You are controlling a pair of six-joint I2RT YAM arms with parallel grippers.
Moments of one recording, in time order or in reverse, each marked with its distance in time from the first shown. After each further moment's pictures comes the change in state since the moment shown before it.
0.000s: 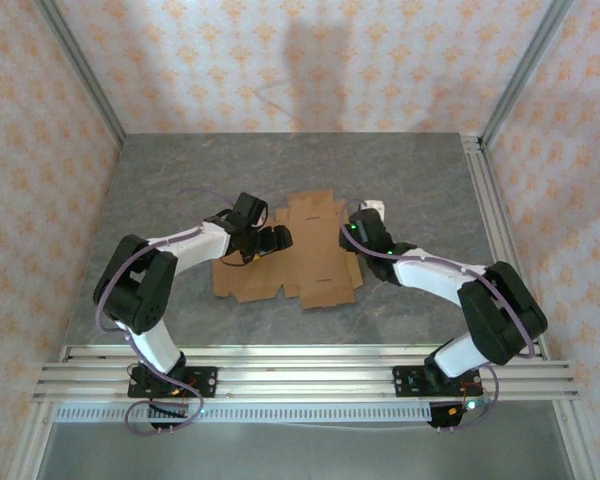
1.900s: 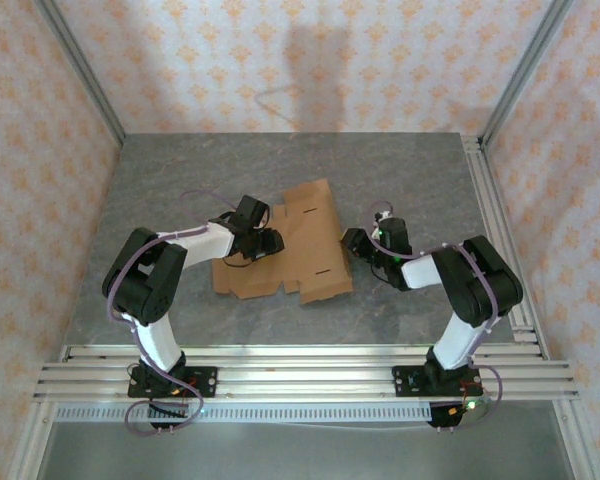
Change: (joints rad) left arm 0.008 0.066 -0.014 0.059 -0.028 -0.008; right arm -0.197 0.256 -0.175 0.597 -0.588 0.345
